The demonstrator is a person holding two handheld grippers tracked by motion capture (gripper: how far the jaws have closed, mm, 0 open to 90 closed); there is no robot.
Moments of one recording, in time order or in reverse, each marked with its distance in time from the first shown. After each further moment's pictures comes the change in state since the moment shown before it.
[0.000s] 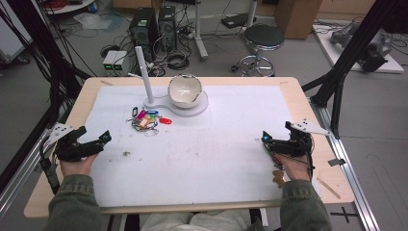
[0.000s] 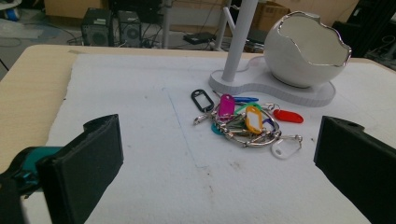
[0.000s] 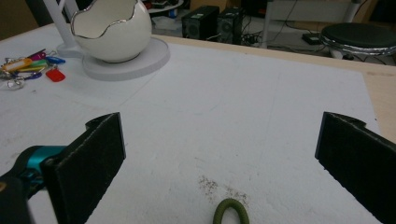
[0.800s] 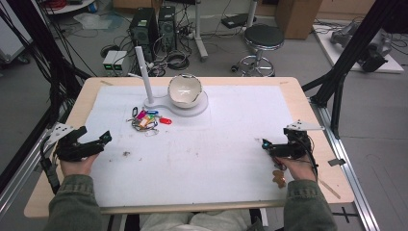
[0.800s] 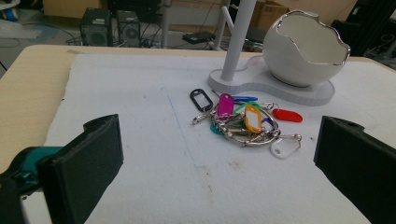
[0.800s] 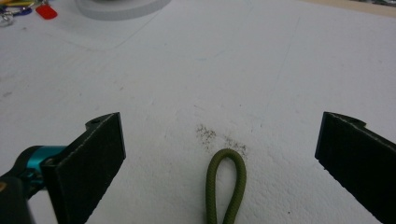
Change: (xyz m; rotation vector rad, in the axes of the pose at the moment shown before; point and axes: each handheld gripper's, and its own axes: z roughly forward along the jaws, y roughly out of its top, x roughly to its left) left arm 0.000 0.000 0.001 0.003 -0.004 0.004; right arm -0.011 -0.008 0.009 0.213 0.049 -0.035
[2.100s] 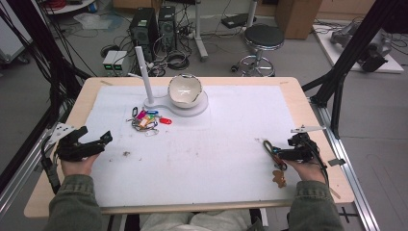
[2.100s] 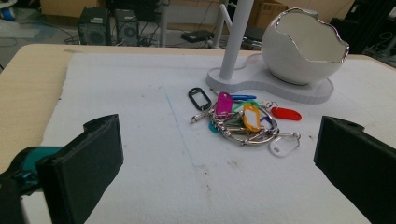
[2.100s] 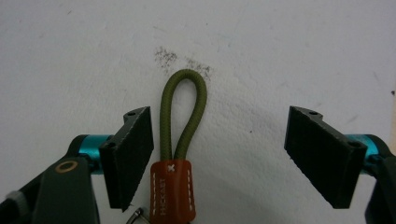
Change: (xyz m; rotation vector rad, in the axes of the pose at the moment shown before) left arm -0.001 0.000 0.001 0.004 -0.005 0.003; right arm -0.026 -0.019 -0.002 0.231 -0.033 0.028
